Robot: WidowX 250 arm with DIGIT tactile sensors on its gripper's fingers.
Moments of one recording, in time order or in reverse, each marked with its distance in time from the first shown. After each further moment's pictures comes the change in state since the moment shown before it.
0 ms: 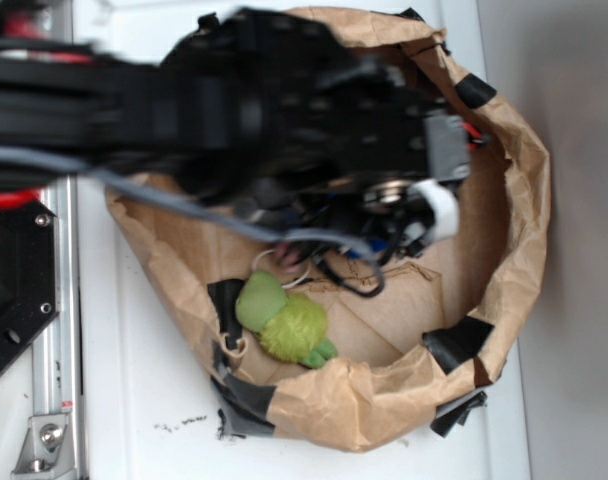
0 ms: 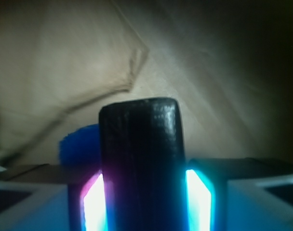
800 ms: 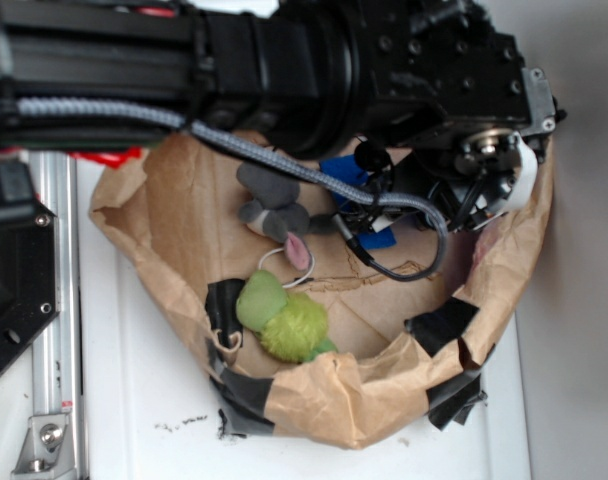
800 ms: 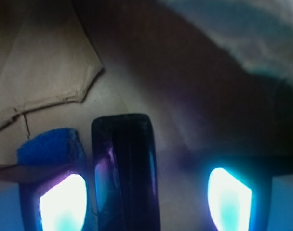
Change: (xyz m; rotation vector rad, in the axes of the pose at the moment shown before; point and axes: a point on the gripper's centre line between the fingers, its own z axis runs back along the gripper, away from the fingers) arm 0.002 0.048 -0.035 -0.050 0.040 -0.242
